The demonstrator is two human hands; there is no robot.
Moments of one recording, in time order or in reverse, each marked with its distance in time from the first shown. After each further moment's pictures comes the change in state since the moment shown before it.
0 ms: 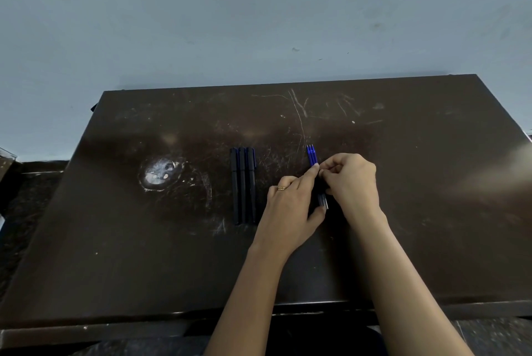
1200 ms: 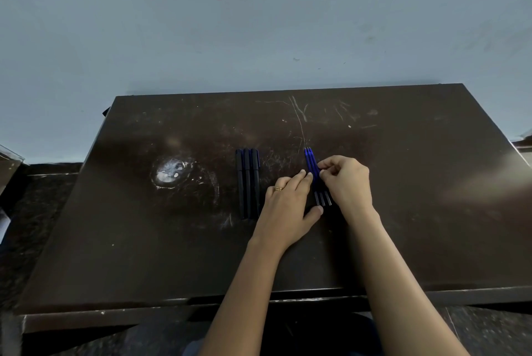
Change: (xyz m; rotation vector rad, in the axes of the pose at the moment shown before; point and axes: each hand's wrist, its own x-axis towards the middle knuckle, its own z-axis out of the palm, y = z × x) left_hand -0.008 -0.003 -0.010 0.102 -0.085 -0.007; right_hand -0.010 0.000 -0.003 -0.050 0.013 -0.073
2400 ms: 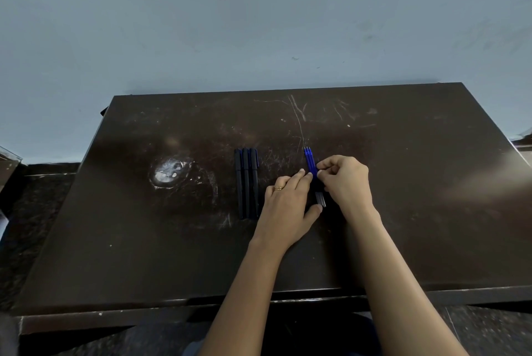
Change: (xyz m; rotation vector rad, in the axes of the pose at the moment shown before) left_hand 0.002 0.000 0.006 0.014 0.044 0.004; right_hand 0.003 0.000 0.000 0.028 -0.021 0.032
